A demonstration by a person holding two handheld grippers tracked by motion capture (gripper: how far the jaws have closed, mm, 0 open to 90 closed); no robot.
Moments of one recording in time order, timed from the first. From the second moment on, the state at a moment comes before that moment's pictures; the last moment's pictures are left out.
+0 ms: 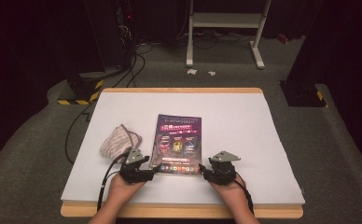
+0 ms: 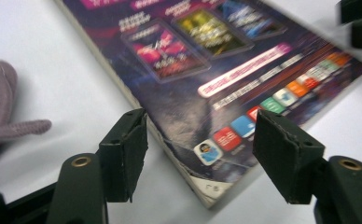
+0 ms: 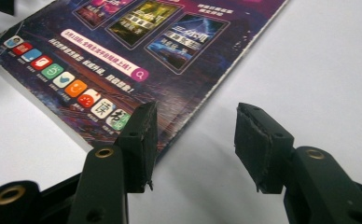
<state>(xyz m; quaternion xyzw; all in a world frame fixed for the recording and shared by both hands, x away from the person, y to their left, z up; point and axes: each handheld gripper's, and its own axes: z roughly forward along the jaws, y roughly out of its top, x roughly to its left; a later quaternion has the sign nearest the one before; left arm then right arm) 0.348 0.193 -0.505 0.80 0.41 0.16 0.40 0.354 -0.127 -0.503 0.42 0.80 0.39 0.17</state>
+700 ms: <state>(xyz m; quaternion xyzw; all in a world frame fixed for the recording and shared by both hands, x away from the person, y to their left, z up) 0.345 0.180 -0.508 0.82 0.39 0.15 0.40 0.356 -0.122 -0.508 0.42 0.81 0.39 0.13</state>
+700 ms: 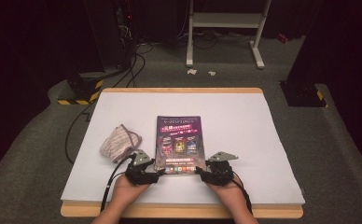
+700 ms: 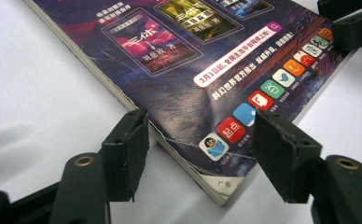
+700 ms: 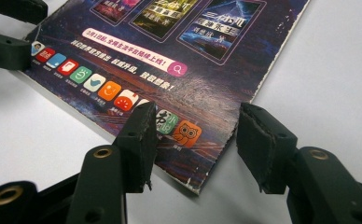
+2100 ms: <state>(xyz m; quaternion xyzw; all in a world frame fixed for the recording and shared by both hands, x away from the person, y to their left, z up) 0.359 0.312 -0.475 0.72 0.48 0.28 0.42 0.348 -0.166 -0.491 0.42 0.77 0.43 0.22</state>
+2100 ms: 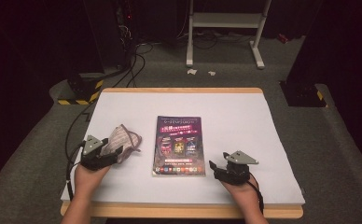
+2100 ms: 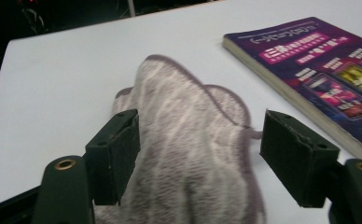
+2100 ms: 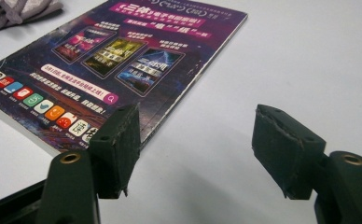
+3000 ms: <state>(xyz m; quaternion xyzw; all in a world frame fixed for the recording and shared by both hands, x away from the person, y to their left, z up) 0.388 0.313 -0.505 0.76 0.50 0.22 0.36 0.337 -0.172 -0.494 0.42 0.77 0.43 0.22</state>
